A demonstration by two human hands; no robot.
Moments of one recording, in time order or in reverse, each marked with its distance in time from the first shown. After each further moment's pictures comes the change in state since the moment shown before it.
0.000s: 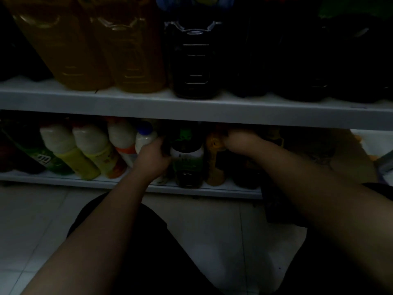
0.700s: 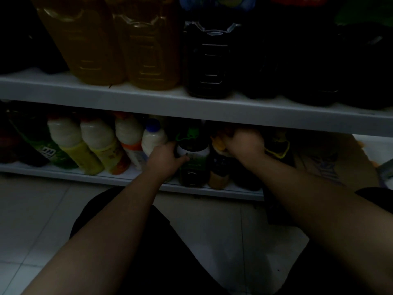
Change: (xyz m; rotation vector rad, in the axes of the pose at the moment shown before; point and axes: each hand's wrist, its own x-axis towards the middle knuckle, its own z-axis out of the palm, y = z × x) left_hand 0.000 -0.003 0.016 0.040 -0.019 0.029; right_hand -0.011 -0.018 0.017 -0.042 0.353 0.174
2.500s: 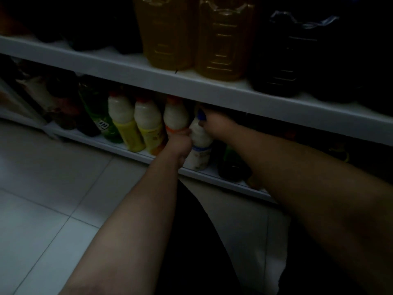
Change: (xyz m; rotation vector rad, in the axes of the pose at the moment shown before) left_hand -0.010 -0.041 -0.044 -0.749 0.113 -0.645; right_hand 0.039 -0.165 0.059 0.132 -0.456 -0.396
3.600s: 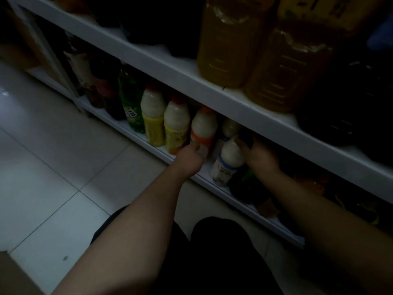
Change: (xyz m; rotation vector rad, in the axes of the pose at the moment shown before) left_hand -0.013 -0.015 -0.042 0.184 0.035 0.207; right_hand -0.020 0.036 0.012 -0.071 0.194 0.103
